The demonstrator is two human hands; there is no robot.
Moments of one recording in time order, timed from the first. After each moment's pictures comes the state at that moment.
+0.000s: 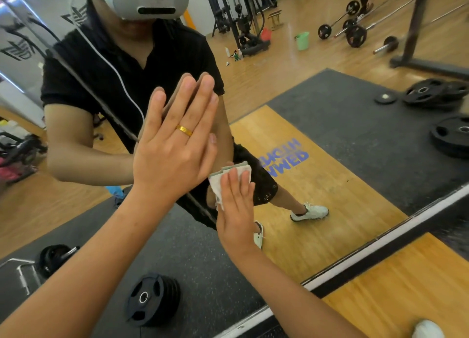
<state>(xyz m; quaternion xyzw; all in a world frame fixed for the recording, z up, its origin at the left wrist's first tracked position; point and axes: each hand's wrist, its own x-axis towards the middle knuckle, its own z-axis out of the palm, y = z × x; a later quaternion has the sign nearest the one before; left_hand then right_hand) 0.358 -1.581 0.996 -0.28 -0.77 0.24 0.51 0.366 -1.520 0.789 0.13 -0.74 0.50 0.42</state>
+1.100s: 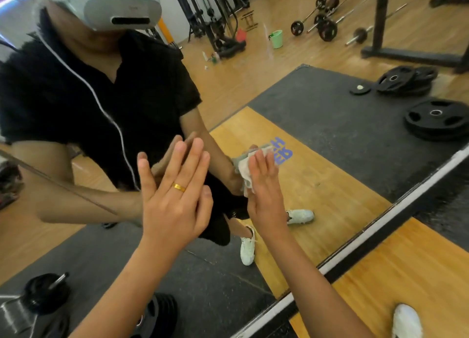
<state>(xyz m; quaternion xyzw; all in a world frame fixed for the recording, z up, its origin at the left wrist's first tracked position) 0.355 -1.539 0.923 -0.31 -0.82 0.11 0.47 0.311 -1.390 0.774 0.13 -0.74 0.51 0.41</state>
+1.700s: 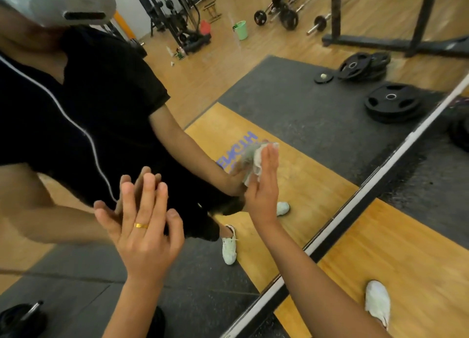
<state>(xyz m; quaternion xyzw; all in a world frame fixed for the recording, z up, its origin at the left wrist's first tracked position) 0.333 -1.495 0.865 -0.25 -0.82 0.05 0.51 0.271 -1.301 0.737 -0.05 -0.68 0.62 0.40</state>
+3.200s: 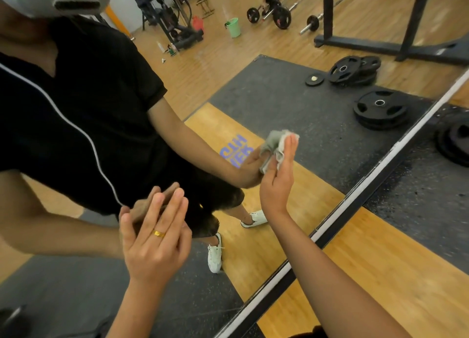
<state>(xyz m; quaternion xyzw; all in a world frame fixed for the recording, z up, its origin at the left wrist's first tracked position) 0.287 -1.401 0.836 -0.33 -0.81 0.09 0.48 0.215 -1.174 0.734 -0.16 -0.62 0.66 0.39</state>
